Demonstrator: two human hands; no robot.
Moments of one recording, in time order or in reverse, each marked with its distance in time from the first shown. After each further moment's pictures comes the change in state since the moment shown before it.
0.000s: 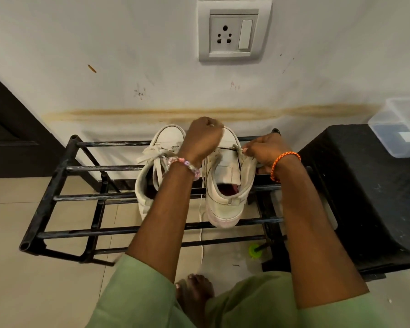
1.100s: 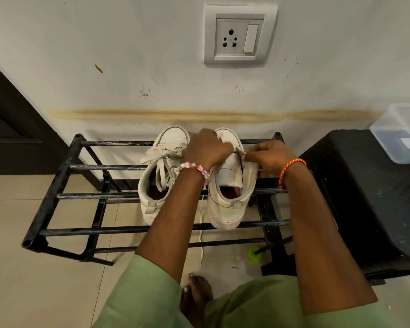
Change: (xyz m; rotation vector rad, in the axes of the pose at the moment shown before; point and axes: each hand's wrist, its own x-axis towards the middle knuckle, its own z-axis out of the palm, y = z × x) left_hand -0.008 -0.007 0.006 0.407 -0.020 -0.014; right_hand 0.000 0.008 -0.004 0.040 -0.112 -0.004
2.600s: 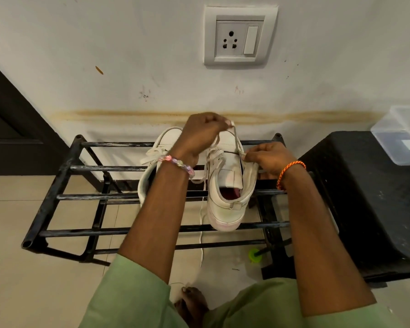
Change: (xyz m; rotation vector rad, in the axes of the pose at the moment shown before) left_hand 0.002 0.008 -0.027 -0.567 -0.032 0.108; right_hand -0.008 -0.005 0.001 0.071 0.000 0.025
